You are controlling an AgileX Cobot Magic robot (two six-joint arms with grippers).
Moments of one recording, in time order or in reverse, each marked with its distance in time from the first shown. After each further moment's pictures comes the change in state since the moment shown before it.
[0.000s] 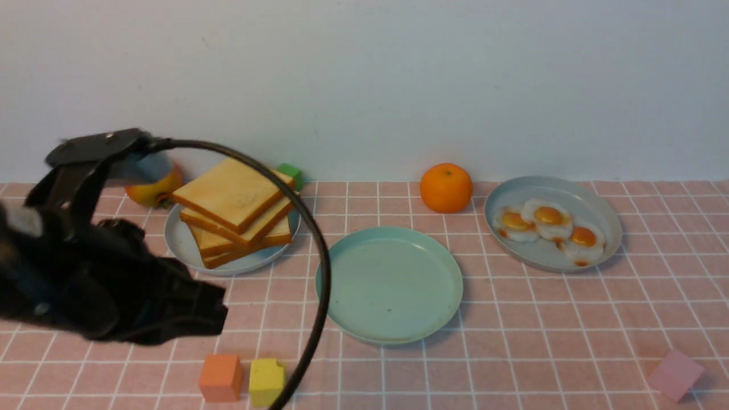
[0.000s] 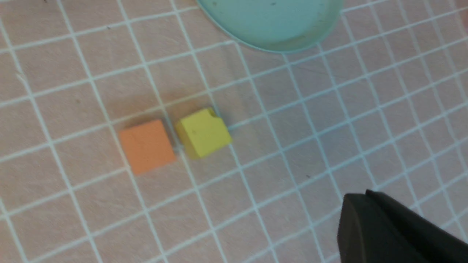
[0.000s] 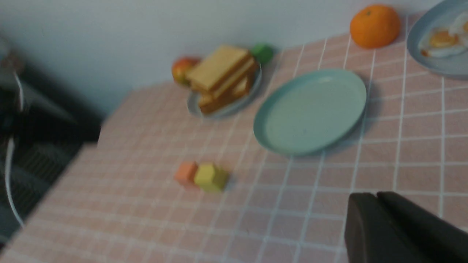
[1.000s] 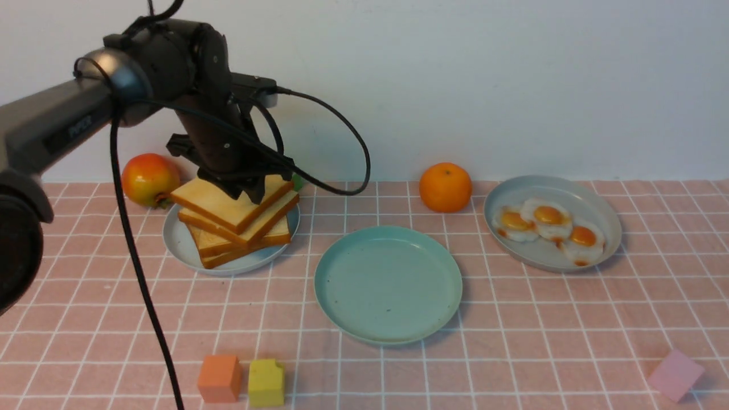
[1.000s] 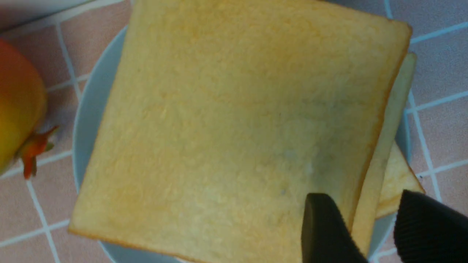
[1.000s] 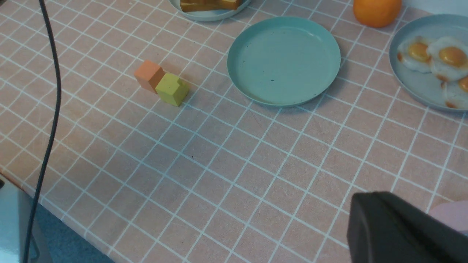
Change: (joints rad) right arm 0.325 0.356 -0.499 -0.381 0.256 0.042; left arm 0.104 1.001 -0.958 0.373 0.111 0.000
